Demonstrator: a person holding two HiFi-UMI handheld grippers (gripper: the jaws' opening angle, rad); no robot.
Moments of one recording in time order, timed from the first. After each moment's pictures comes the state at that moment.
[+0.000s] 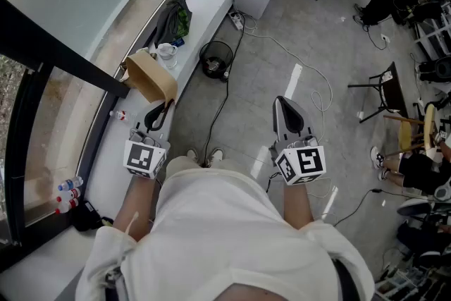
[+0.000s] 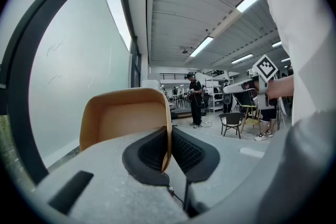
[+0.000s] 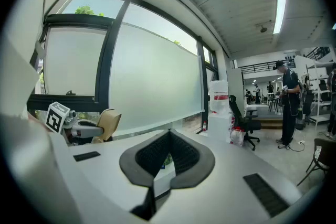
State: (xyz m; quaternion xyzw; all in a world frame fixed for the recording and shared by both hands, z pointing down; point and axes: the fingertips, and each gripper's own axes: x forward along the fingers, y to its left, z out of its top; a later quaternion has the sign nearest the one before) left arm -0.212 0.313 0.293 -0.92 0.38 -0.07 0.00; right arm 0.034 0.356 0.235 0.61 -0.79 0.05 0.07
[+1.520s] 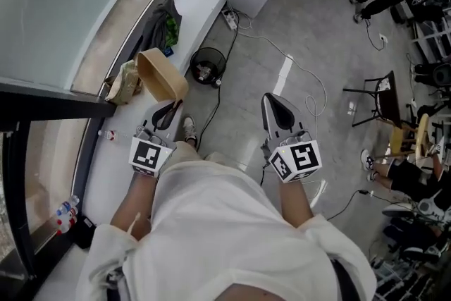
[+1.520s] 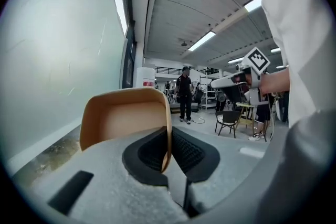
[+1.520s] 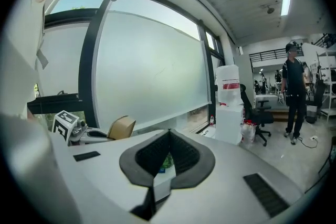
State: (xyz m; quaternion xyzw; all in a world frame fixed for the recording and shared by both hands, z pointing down) left arm -0.155 0.153 0.349 -0.94 0.33 -0.09 -0.04; right arm 0.034 0.176 0.266 0.57 -0.81 0.10 0.09
